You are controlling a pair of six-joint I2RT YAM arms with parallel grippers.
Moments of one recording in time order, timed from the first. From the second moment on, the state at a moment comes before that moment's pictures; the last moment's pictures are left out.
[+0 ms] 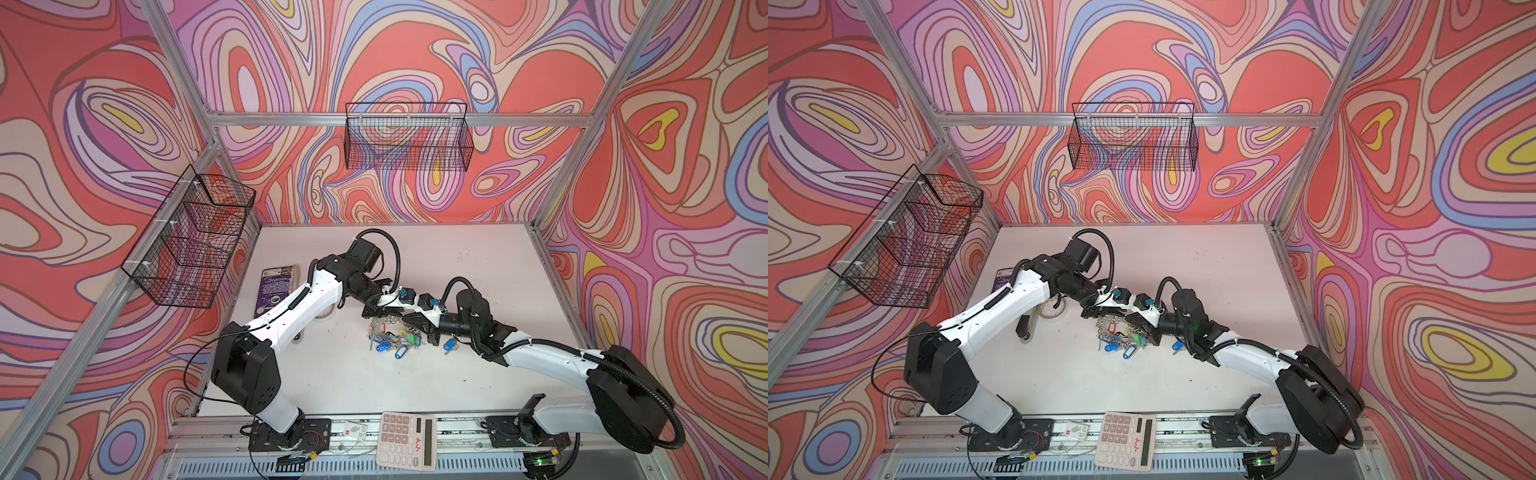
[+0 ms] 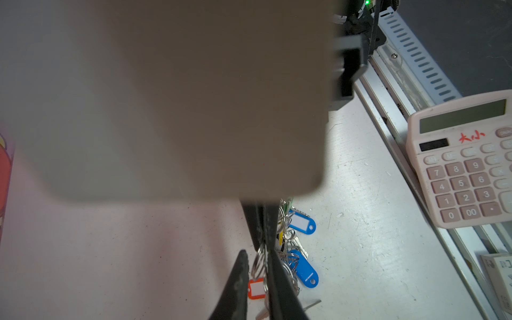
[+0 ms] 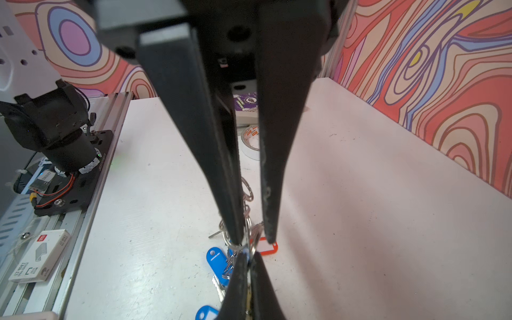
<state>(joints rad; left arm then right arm) -0.56 1.59 1.38 -0.94 0.66 1.21 0.67 1.33 0.58 0.41 -0.57 -0.25</state>
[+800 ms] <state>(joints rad) -0.45 1.57 1.21 -0.78 0.68 1.15 0.67 1.31 0.58 0.47 -0.58 -0.24</state>
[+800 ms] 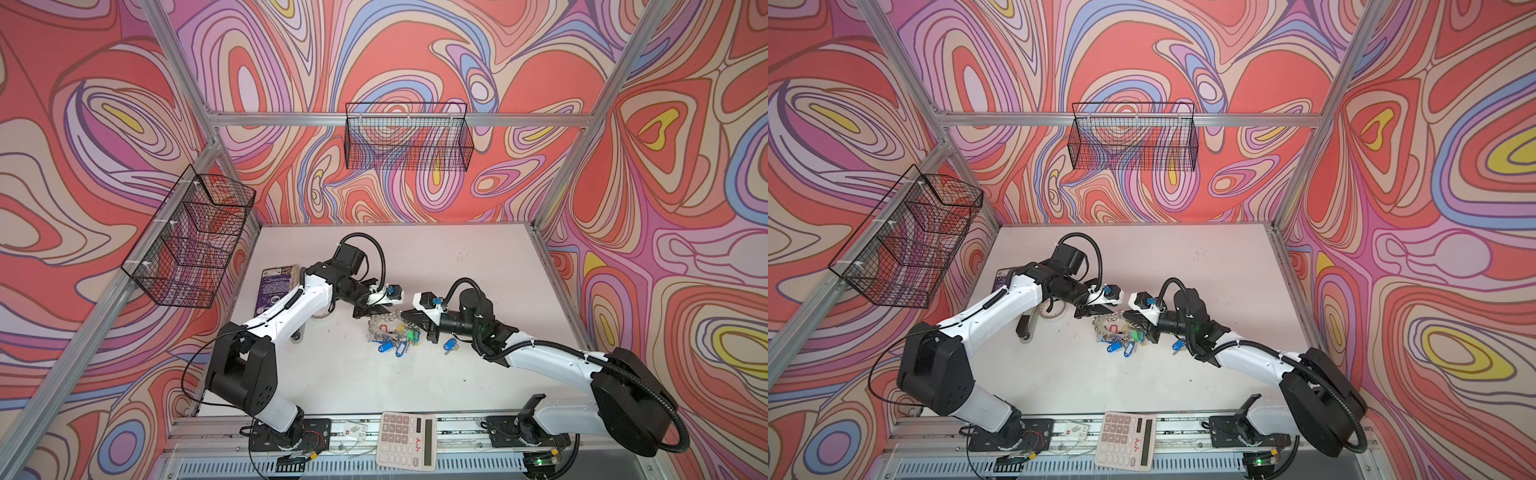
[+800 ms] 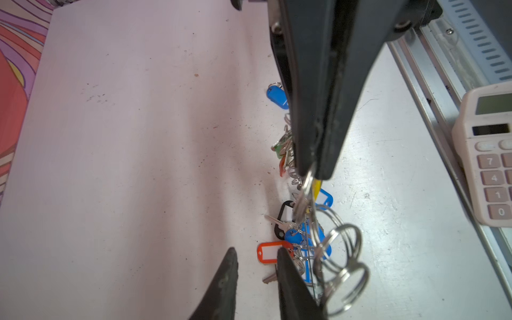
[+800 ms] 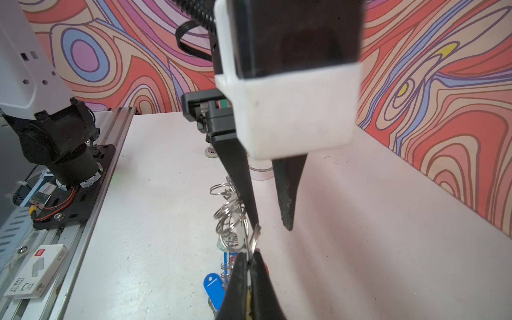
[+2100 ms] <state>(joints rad) -0.52 1.35 0.89 -0.36 0.68 0.87 0.67 1.35 0.50 0.64 -0.60 -0.13</state>
